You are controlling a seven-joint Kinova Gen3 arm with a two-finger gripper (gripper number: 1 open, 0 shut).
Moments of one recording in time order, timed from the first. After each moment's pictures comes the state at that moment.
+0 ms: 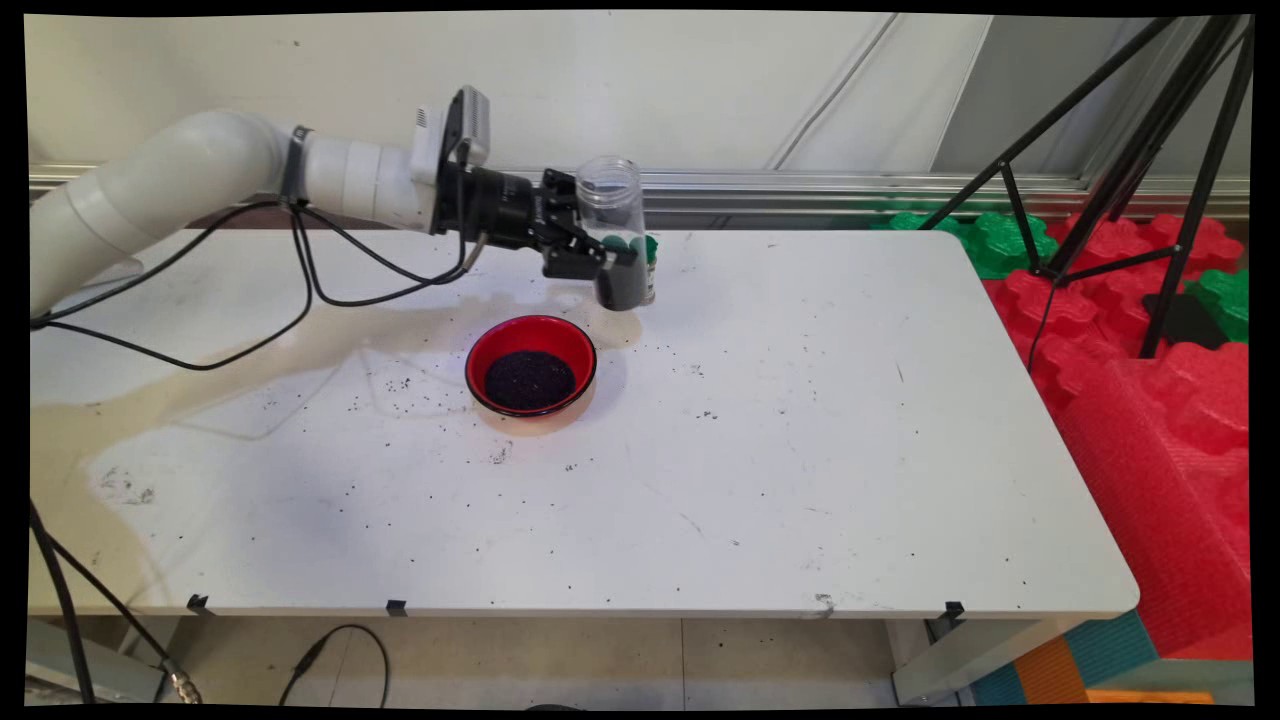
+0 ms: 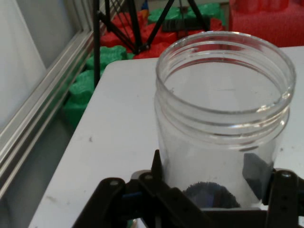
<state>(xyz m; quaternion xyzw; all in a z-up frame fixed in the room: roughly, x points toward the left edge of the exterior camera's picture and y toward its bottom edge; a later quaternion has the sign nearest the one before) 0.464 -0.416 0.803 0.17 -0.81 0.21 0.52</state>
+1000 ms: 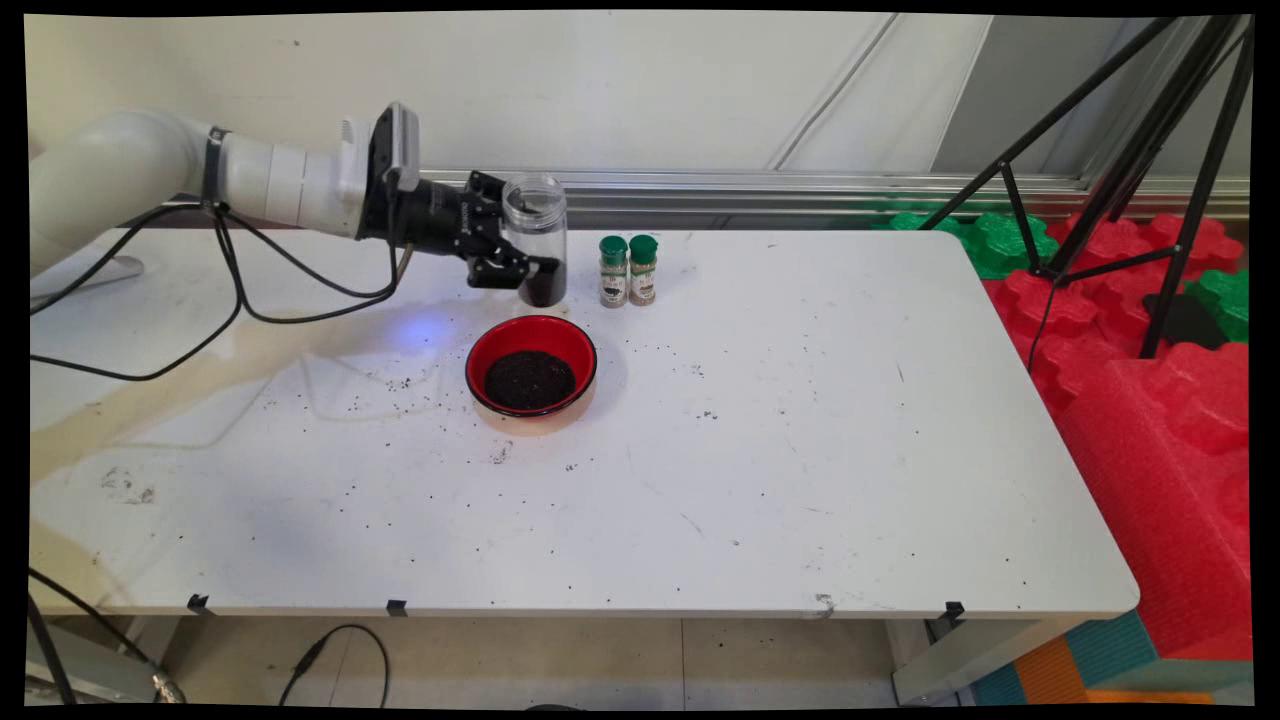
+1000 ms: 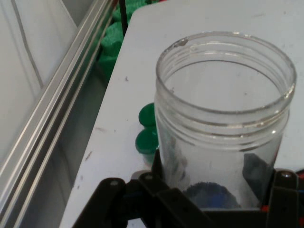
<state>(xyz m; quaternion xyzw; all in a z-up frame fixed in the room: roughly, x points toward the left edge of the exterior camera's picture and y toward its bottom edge) 0.528 -0.383 0.801 0.15 -0.84 0.27 0.44</state>
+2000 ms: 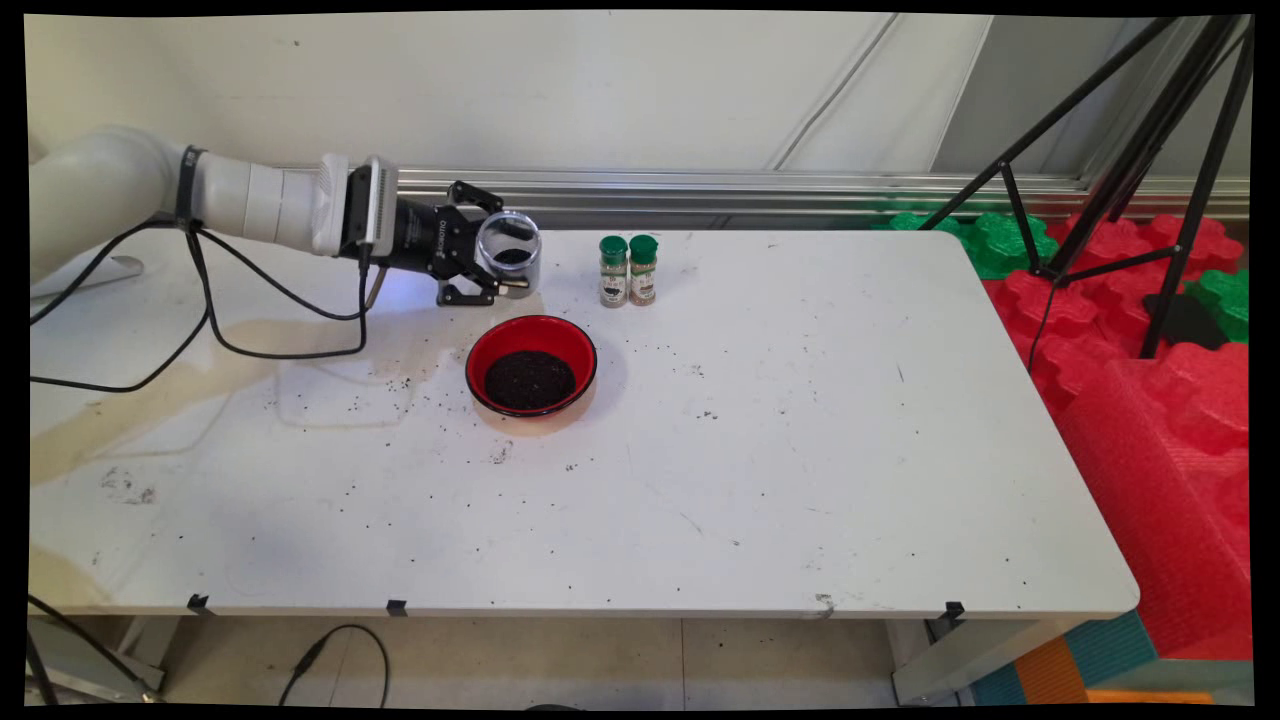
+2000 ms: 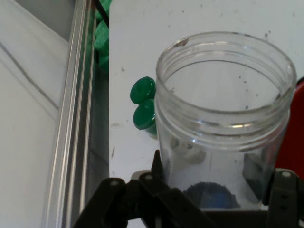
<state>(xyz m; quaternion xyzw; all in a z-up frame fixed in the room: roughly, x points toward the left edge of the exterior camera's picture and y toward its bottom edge) 0.547 -0.365 0.787 -0.01 -0.86 0.36 0.35</state>
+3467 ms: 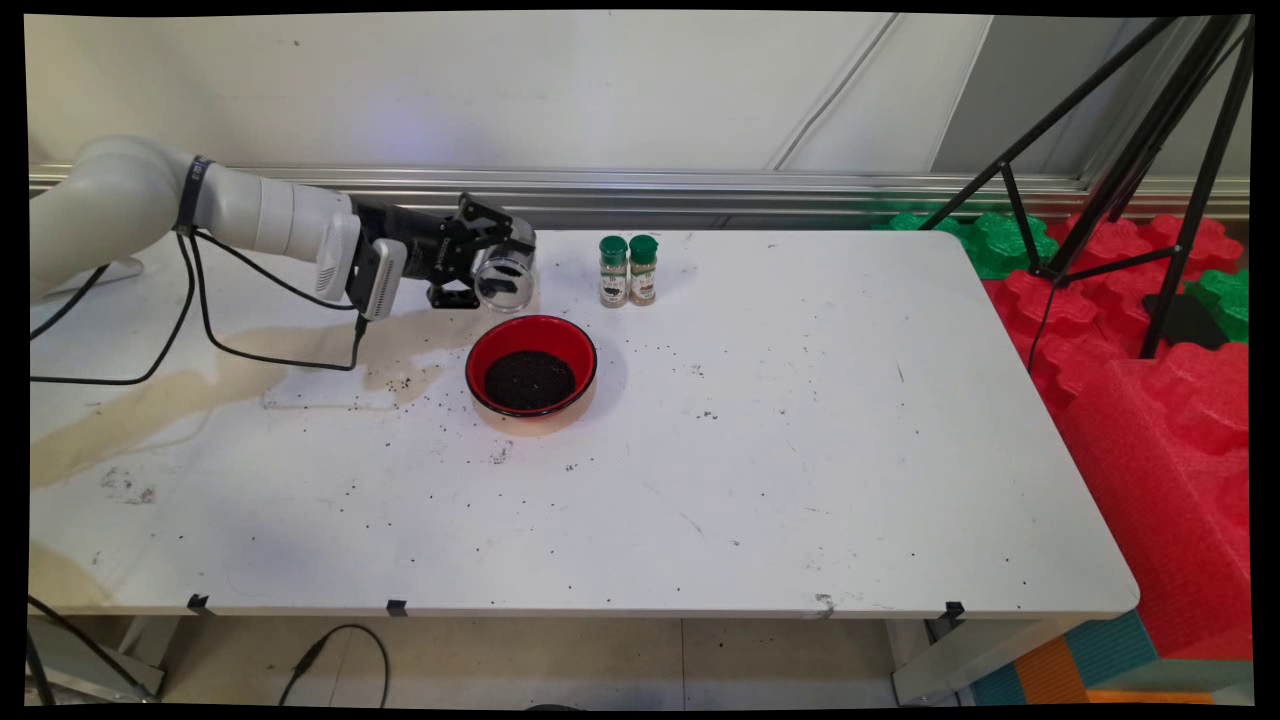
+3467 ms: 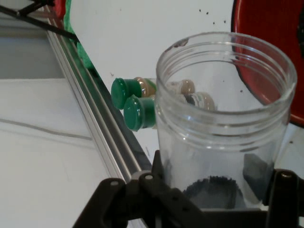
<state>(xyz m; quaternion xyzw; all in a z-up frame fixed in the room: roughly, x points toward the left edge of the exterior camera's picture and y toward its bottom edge) 0.541 -0.362 0.777 -0.27 -0.83 0.45 0.17</state>
